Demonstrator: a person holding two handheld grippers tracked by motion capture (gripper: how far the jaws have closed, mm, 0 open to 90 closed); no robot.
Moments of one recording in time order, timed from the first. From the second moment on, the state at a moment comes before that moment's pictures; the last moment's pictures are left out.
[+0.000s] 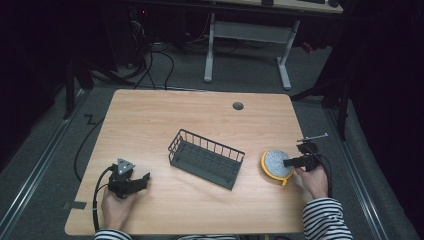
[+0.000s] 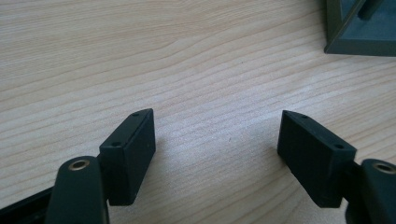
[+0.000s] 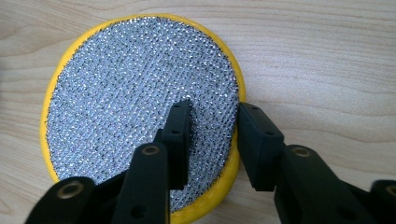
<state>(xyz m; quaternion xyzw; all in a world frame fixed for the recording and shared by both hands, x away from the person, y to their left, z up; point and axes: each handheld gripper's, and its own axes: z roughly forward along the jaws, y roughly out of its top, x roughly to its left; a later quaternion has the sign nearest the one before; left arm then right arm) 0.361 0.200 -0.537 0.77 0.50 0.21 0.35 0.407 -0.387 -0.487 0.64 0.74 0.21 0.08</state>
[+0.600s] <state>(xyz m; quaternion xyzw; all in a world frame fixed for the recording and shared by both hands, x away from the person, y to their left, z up) 0.361 0.200 -0.537 0.77 0.50 0.21 0.35 0.402 -0.382 -0.483 0.62 0.75 0.23 0.09</state>
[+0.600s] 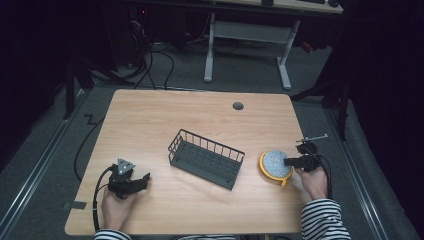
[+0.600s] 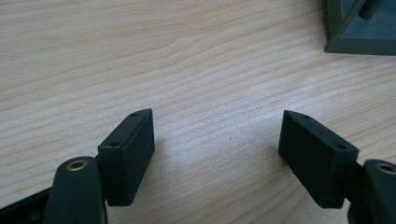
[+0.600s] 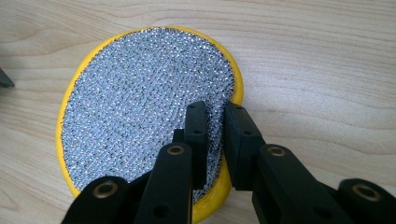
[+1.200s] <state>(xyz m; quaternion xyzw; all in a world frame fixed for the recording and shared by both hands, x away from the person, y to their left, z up) 0.361 0.199 -0.537 0.77 0.50 0.21 0.34 0.396 -0.372 -0.453 0.59 0.75 0.26 0.12</state>
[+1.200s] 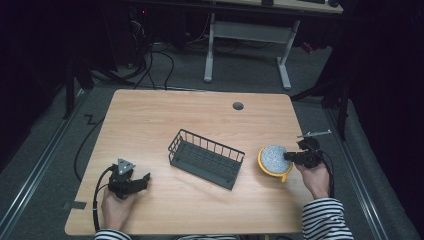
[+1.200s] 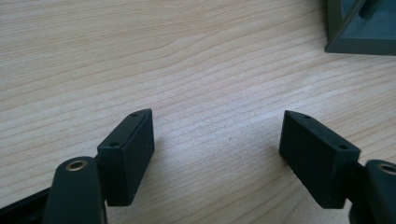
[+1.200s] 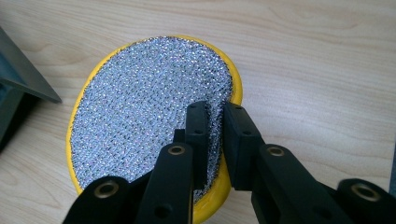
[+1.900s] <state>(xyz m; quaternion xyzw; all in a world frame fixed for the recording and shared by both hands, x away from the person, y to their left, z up) 0.361 0.199 -0.537 0.77 0.50 0.21 0.34 0.394 -0.359 -0.416 0.56 0.76 0.31 0.15</state>
